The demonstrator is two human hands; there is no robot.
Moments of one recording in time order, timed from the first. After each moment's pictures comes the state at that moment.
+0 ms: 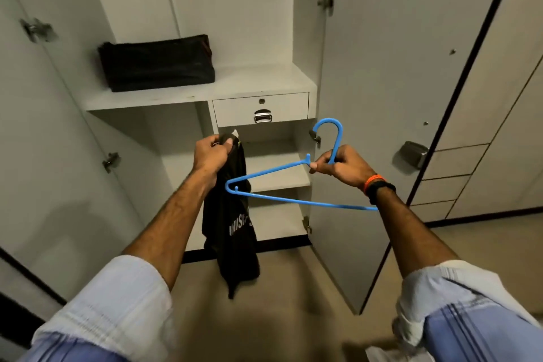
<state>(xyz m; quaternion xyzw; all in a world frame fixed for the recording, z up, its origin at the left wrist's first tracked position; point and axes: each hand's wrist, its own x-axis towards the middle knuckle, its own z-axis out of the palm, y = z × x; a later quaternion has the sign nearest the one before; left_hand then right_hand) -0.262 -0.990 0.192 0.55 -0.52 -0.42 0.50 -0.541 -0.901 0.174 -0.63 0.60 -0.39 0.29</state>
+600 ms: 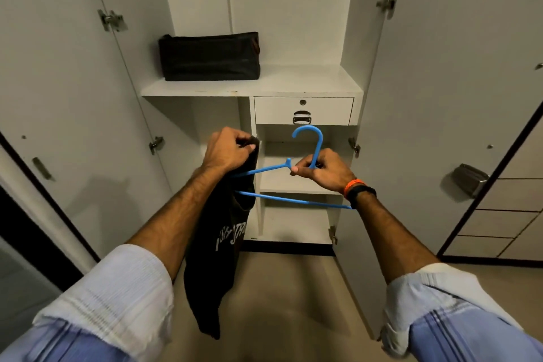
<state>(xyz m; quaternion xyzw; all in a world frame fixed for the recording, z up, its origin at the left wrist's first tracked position) -0.227 -0.976 0.214 0.62 -0.68 -0.17 0.36 -0.460 -0.961 0.172 -0.72 0.52 -0.34 0.30</state>
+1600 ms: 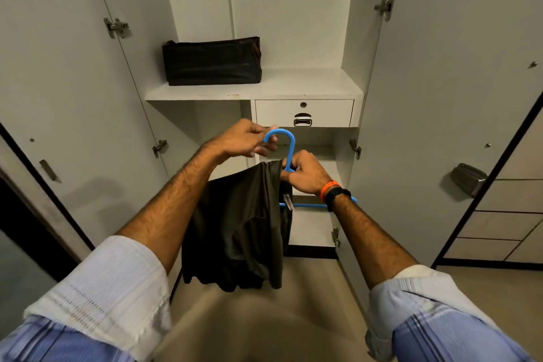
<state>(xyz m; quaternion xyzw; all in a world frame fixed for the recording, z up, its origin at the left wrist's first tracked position) -0.247 -0.964 0.255 0.52 -0.76 -0.32 0.24 -0.423 -0.960 0.168 -0.73 0.53 -0.34 0.27</state>
